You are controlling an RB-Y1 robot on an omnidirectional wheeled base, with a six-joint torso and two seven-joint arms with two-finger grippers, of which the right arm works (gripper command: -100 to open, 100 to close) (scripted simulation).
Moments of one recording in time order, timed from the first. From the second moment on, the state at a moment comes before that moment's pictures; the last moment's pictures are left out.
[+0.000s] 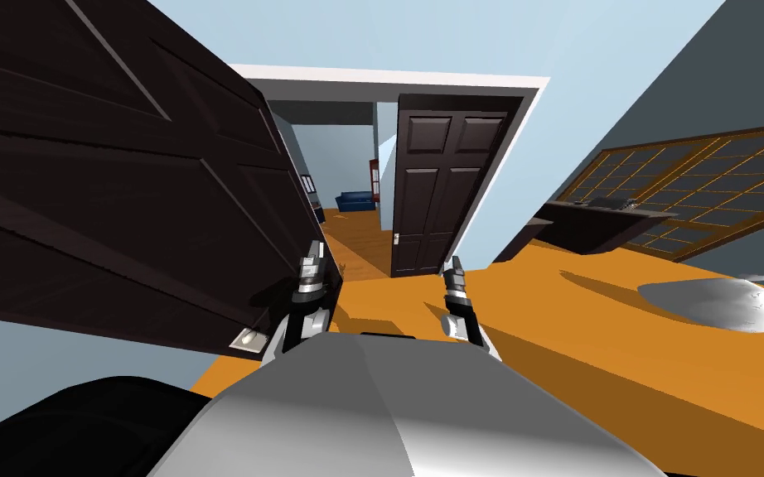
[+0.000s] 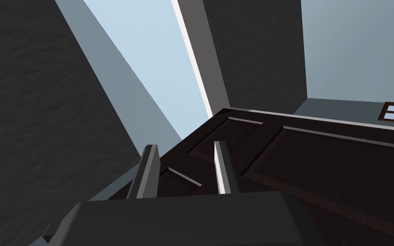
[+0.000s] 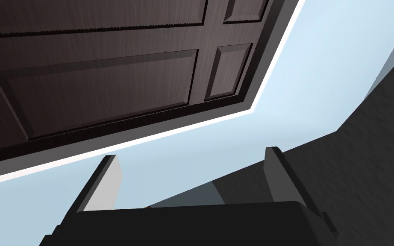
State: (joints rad) arm 0.26 -0.10 -0.04 -1.68 -0.18 -0.63 0.15
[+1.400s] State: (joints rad) arm 0.14 -0.13 -0.01 -1.34 -0.26 -0.69 0.14
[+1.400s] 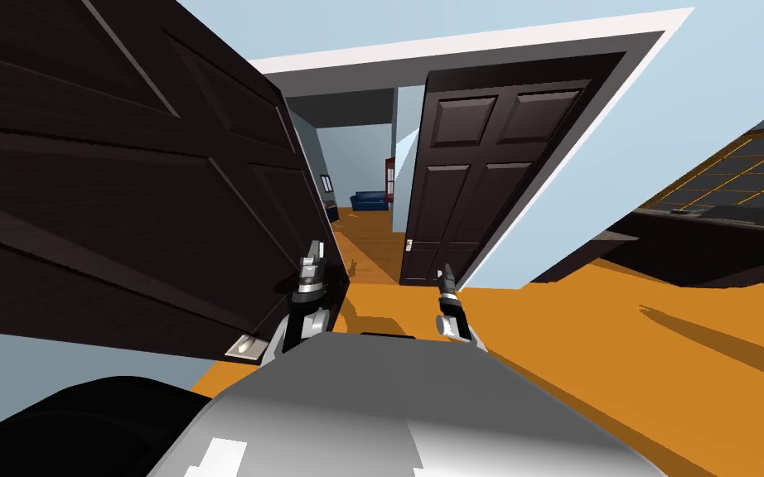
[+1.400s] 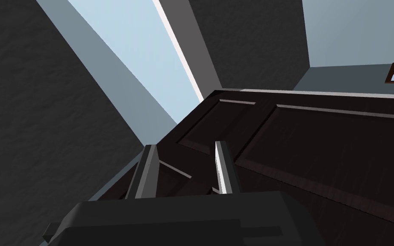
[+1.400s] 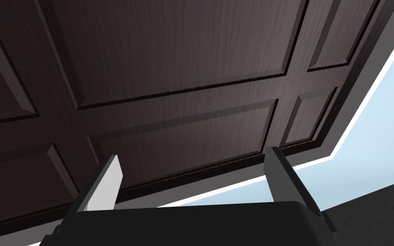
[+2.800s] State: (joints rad) arm 0.01 -0.16 0.01 -0.95 -0.35 -0.75 0.12
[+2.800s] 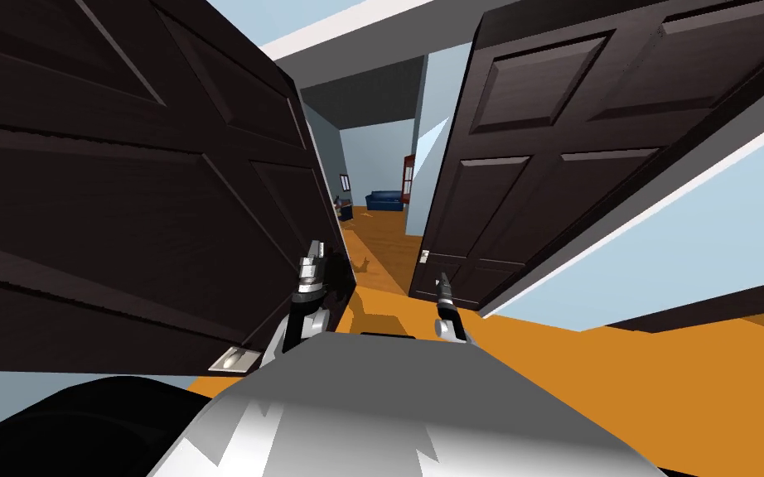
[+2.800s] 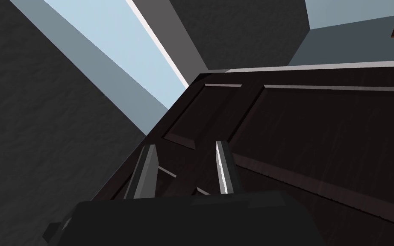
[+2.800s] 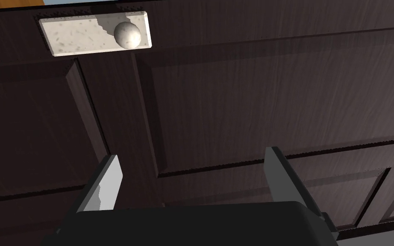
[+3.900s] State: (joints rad) arm -0.08 -0.17 0.02 -0.72 -0.41 -0.79 0.12
